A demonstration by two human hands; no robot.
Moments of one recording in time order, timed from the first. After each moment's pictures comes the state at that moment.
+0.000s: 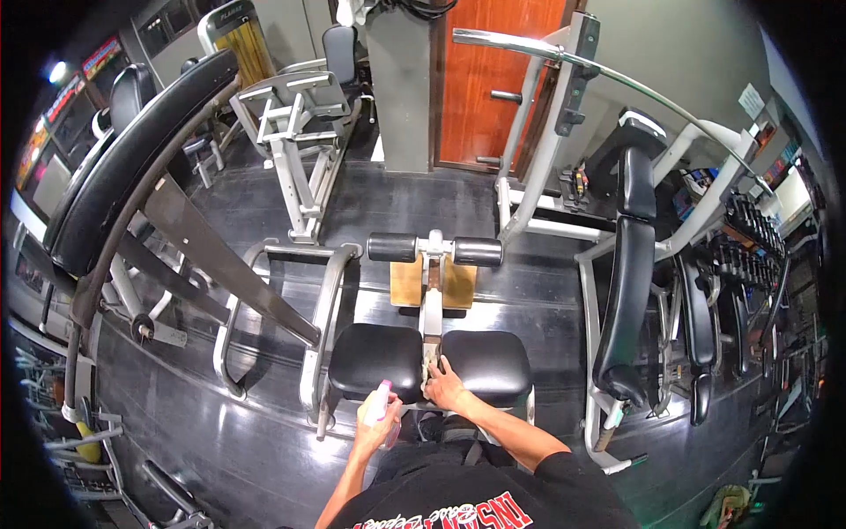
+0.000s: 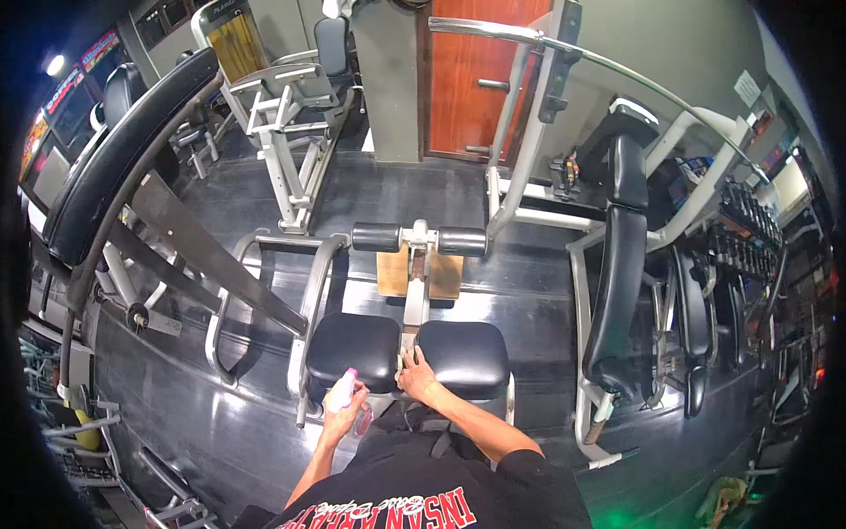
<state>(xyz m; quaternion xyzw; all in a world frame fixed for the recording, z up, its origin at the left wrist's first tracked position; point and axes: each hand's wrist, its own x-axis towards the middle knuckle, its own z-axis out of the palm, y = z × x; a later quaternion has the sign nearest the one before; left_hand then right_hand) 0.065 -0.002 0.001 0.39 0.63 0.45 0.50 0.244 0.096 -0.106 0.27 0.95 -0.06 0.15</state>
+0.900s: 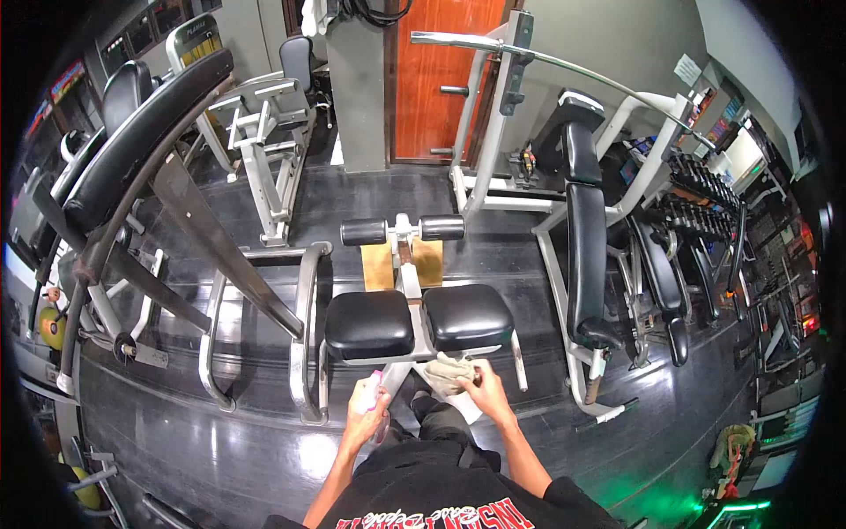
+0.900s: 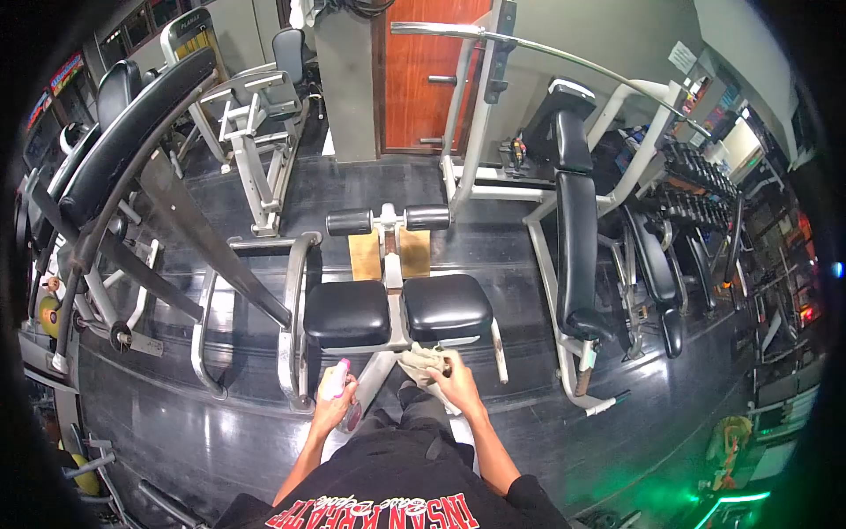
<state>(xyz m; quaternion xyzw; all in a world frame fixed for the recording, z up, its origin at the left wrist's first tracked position) 0.022 -0.101 0.009 0.45 0.53 0.45 0.55 0.297 -0.077 -0.010 0.64 0.57 -0.38 -0.35</state>
